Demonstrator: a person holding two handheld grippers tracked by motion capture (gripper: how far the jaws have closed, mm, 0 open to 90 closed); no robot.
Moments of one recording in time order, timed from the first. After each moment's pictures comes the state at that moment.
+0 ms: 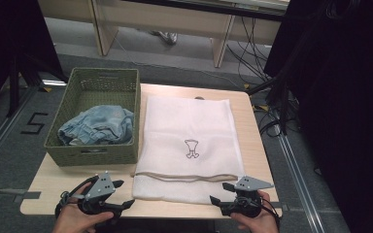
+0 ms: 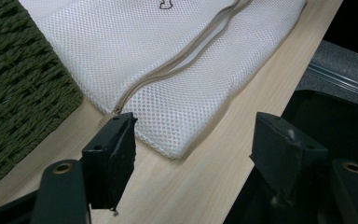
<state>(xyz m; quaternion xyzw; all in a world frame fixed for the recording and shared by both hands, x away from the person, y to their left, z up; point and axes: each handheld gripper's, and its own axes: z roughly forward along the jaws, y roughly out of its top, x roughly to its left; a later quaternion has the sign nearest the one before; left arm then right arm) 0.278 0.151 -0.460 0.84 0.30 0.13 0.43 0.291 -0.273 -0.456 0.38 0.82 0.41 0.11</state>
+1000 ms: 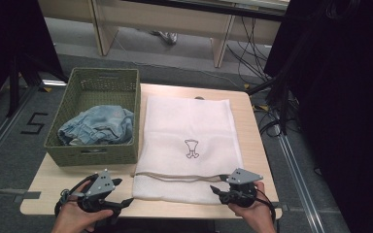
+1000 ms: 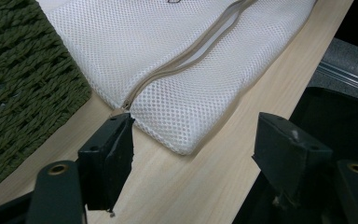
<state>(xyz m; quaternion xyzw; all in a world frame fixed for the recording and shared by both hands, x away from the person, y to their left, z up) 0.284 0.153 -0.461 0.85 0.30 0.14 0.42 0.319 -0.265 -0.456 0.31 0.86 0.35 0.19</state>
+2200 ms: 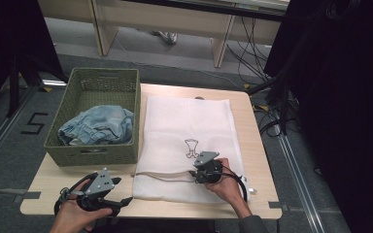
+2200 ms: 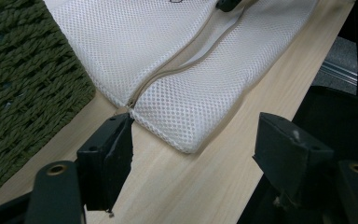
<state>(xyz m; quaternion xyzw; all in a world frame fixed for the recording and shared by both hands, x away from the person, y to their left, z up) 0.287 0.157 -0.460 0.85 0.30 0.14 0.41 0.396 -0.193 -0.492 0.24 0.92 0.27 0.17</state>
